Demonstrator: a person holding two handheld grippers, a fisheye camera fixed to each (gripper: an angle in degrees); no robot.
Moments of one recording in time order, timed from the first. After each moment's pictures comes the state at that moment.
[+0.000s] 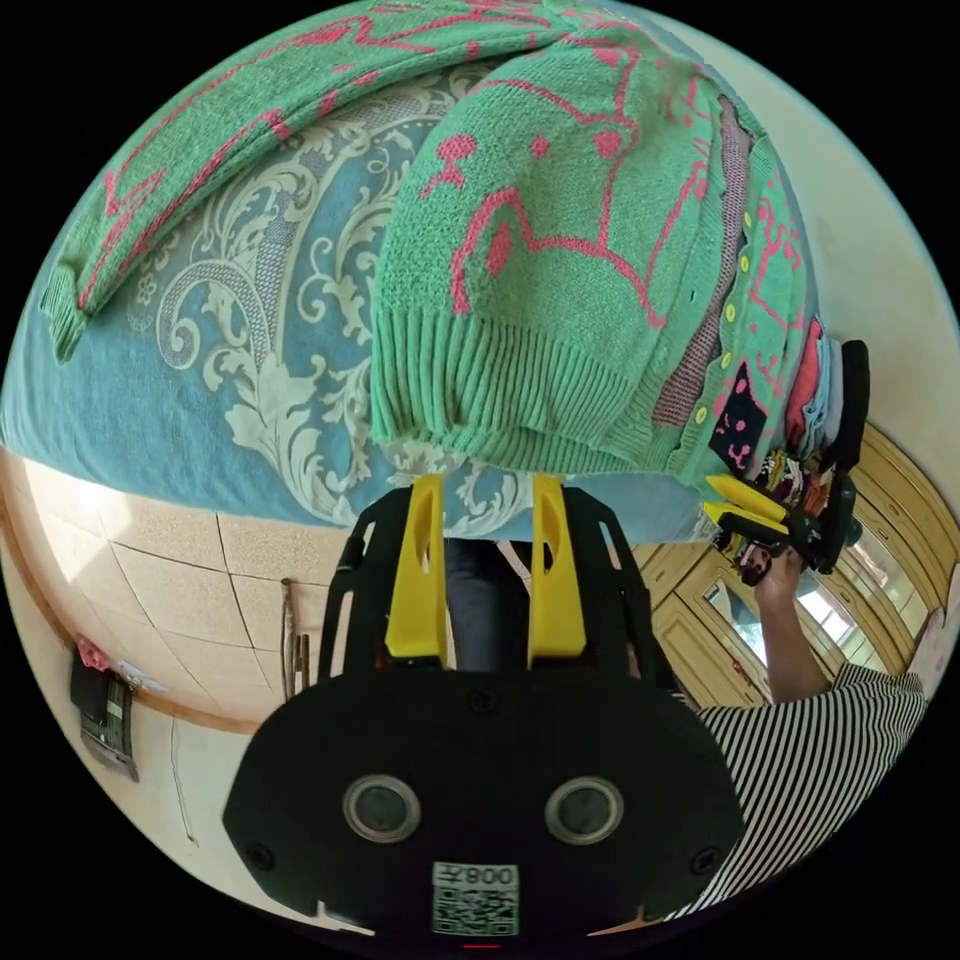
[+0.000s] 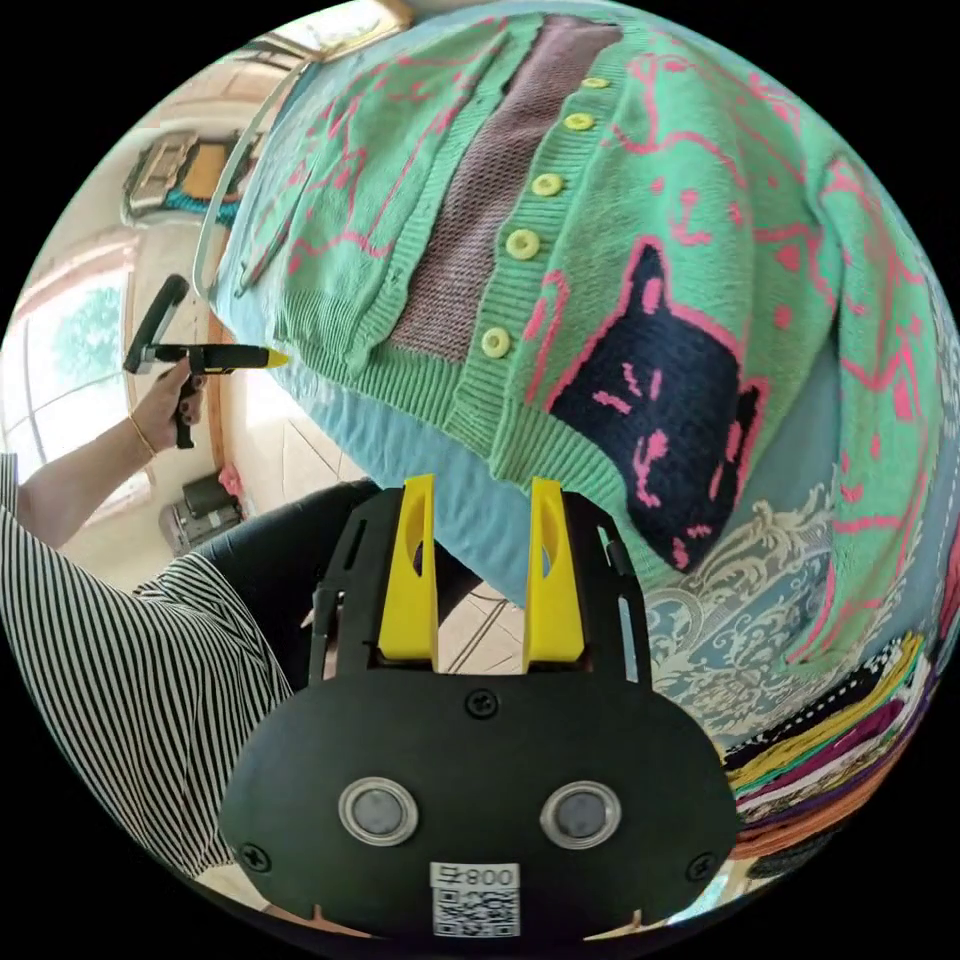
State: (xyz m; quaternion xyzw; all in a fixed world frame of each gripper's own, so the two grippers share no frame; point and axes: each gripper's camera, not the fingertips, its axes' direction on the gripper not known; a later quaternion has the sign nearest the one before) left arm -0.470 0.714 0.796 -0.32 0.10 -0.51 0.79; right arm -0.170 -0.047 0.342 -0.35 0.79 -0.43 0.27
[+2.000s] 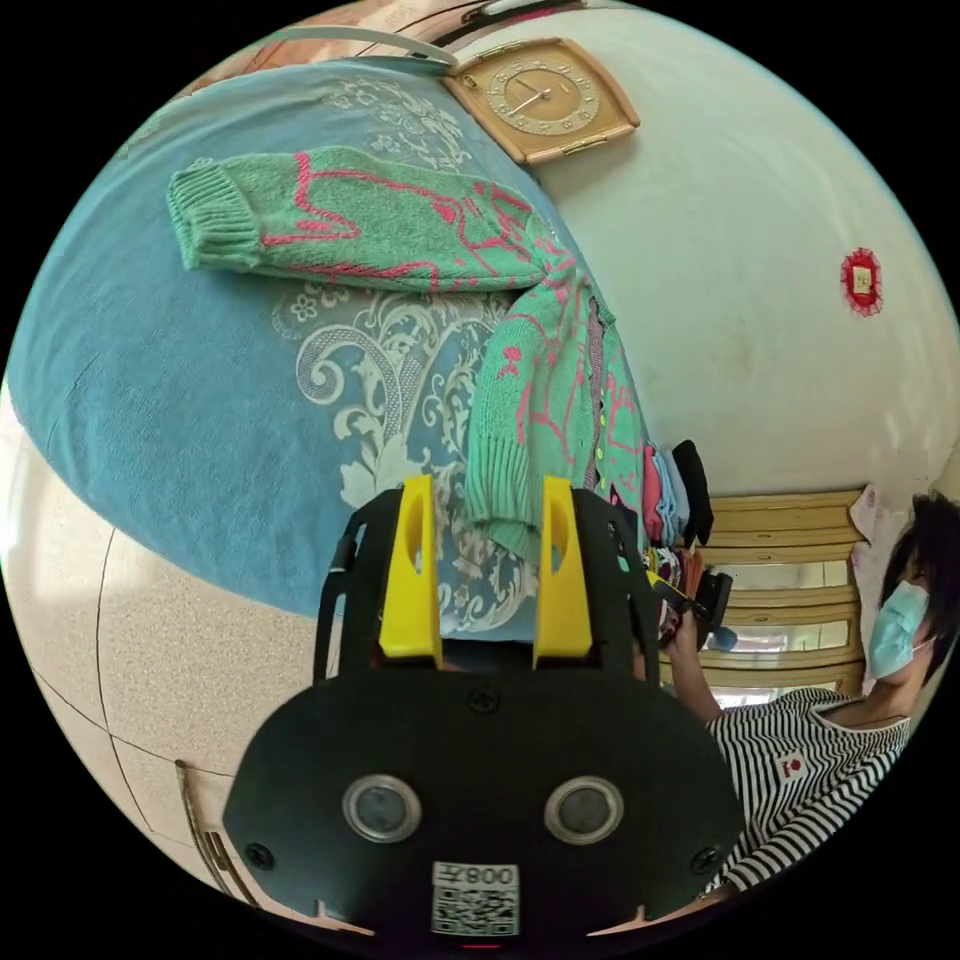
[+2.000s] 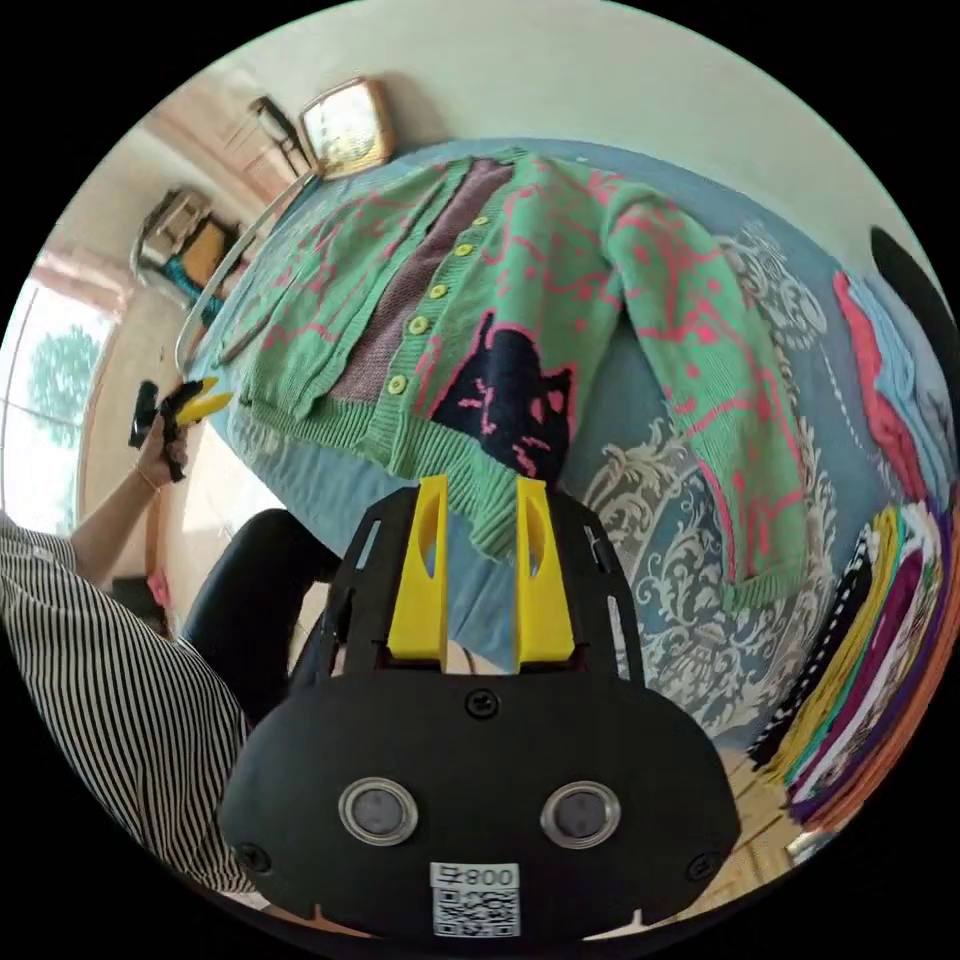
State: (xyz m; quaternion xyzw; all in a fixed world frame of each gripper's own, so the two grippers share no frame) left arm -0.370 1.022 0.591 0.07 0.13 -0.53 0.83; right arm -0.255 0.021 0.152 -0.22 0.70 -0.63 0.26
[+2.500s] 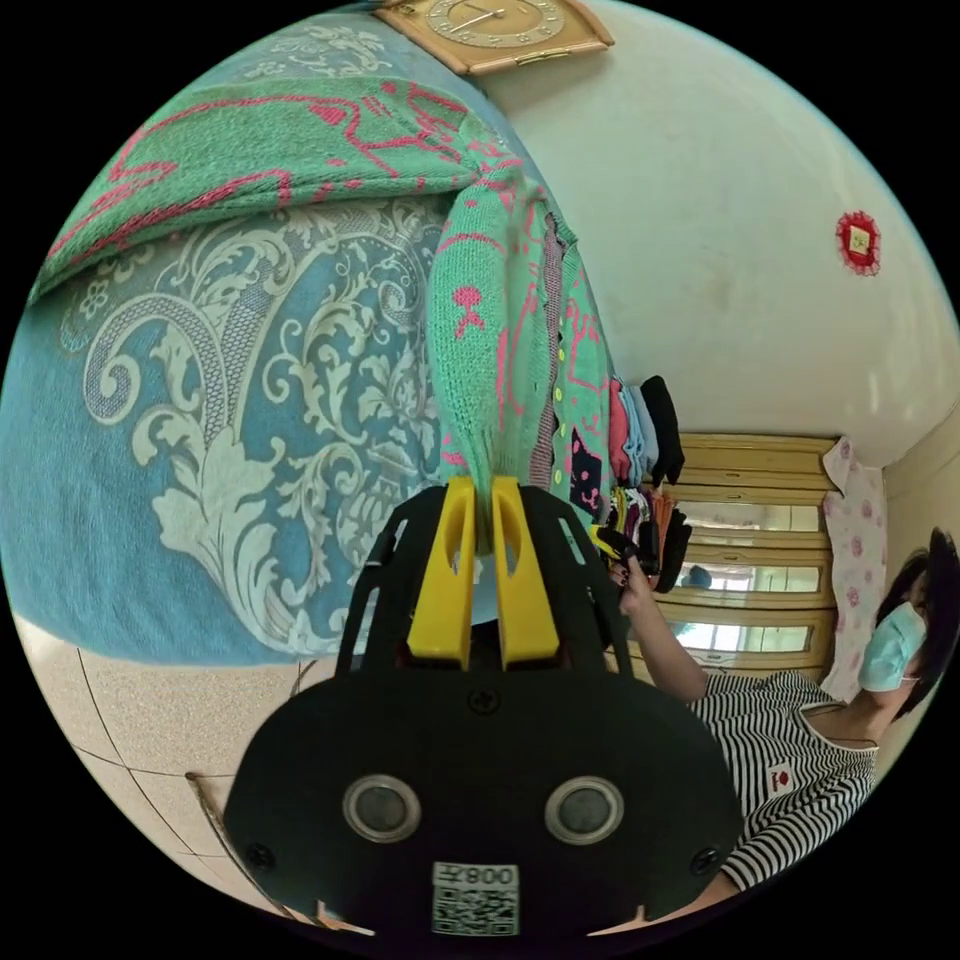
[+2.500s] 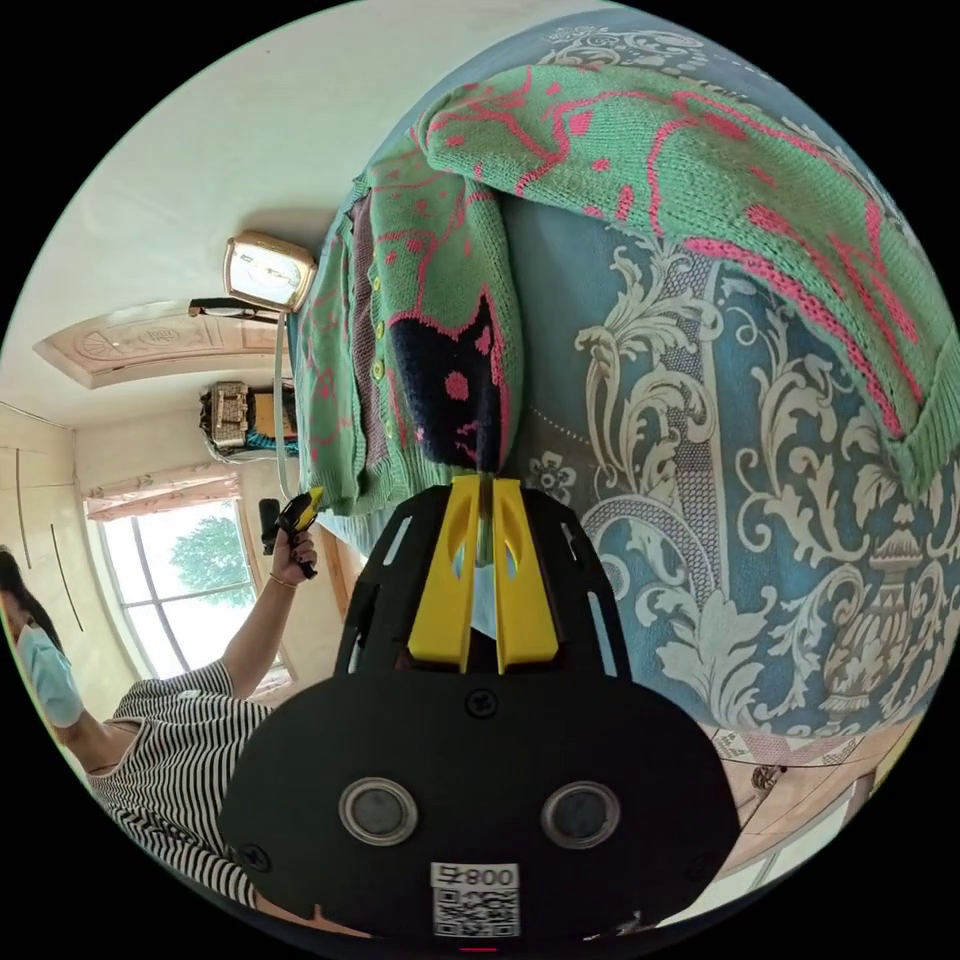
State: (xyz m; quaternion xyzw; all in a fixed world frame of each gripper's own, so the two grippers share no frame) left arm -0.381 0.980 0.603 0.02 0.23 -0.47 0.85; right arm -0.404 -0.193 0.029 -0.20 0.63 -0.47 0.58
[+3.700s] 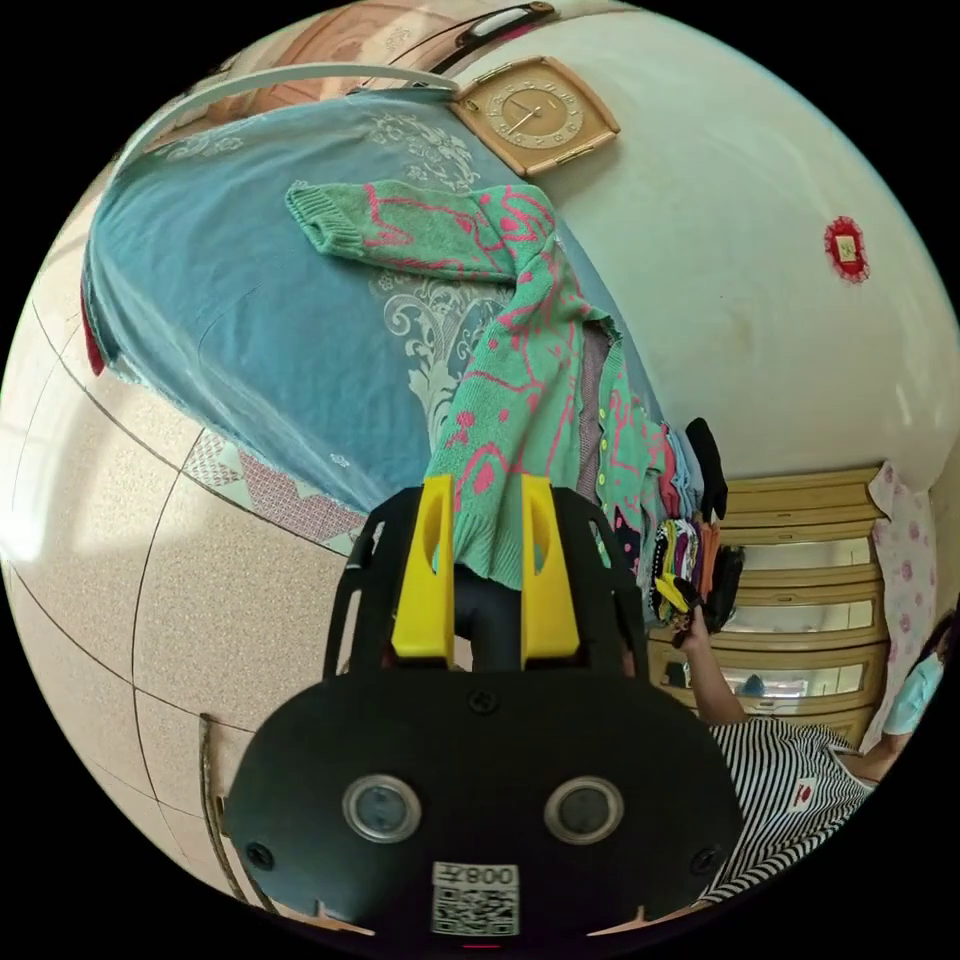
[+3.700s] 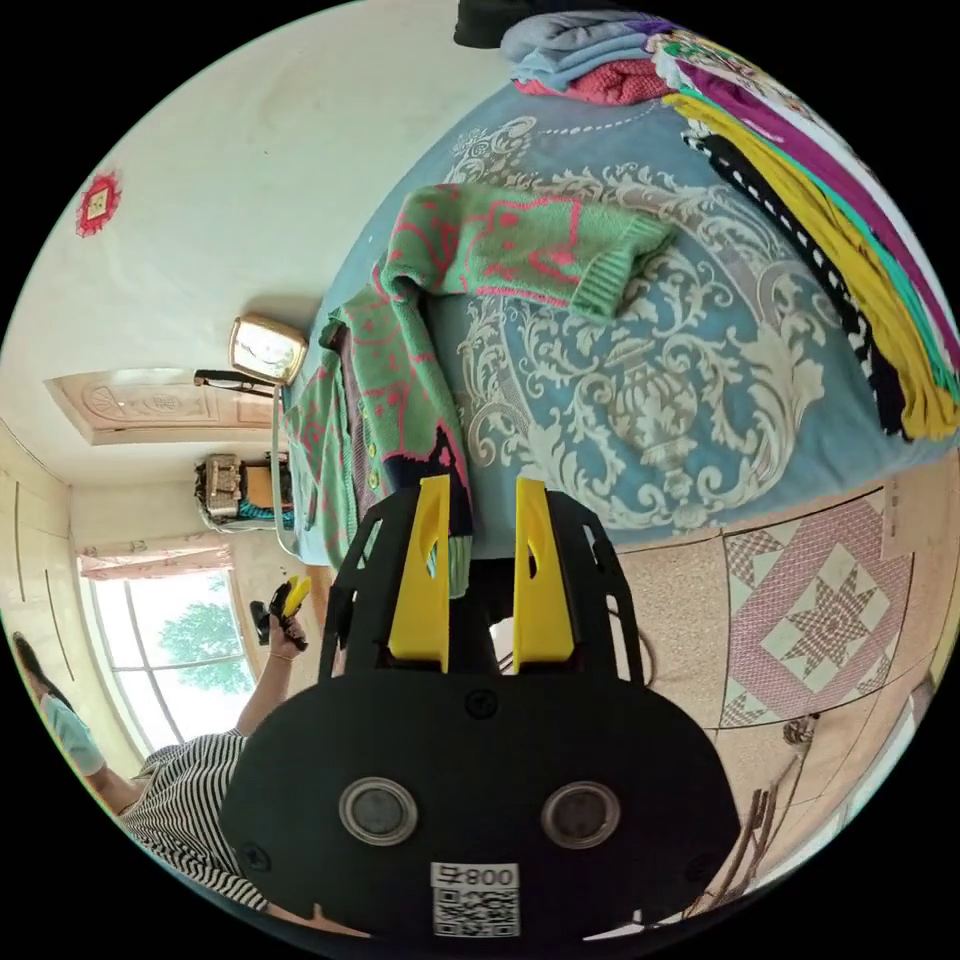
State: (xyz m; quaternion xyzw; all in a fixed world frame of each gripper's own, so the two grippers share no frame) left arm -0.415 0.979 0.482 0.05 0.08 -0.52 0.85; right arm -0.541 -0.238 -0.090 -0.08 0.58 -0.51 0.63
